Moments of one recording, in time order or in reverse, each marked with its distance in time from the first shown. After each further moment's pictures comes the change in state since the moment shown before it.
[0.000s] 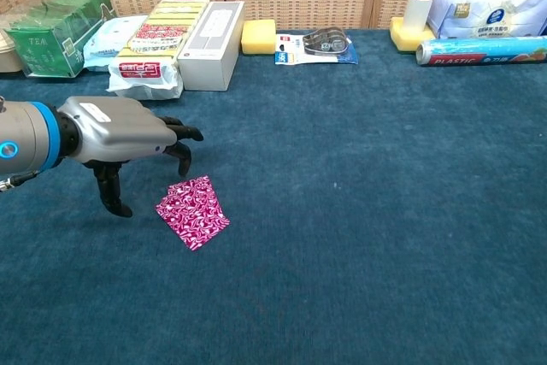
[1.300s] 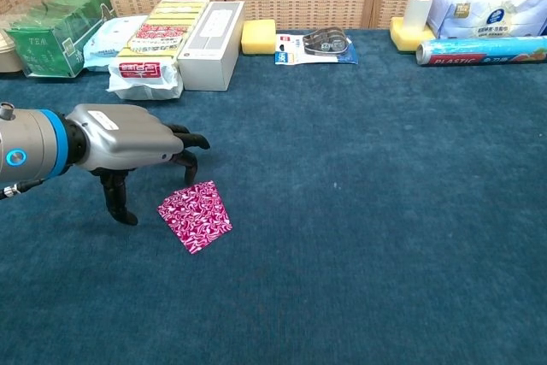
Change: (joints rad) left arm -0.018 -0.017 0.016 0.002 -0.006 -0.007 -0.010; right arm -0.001 0.001 0.000 0.000 -0.001 0.002 0.001
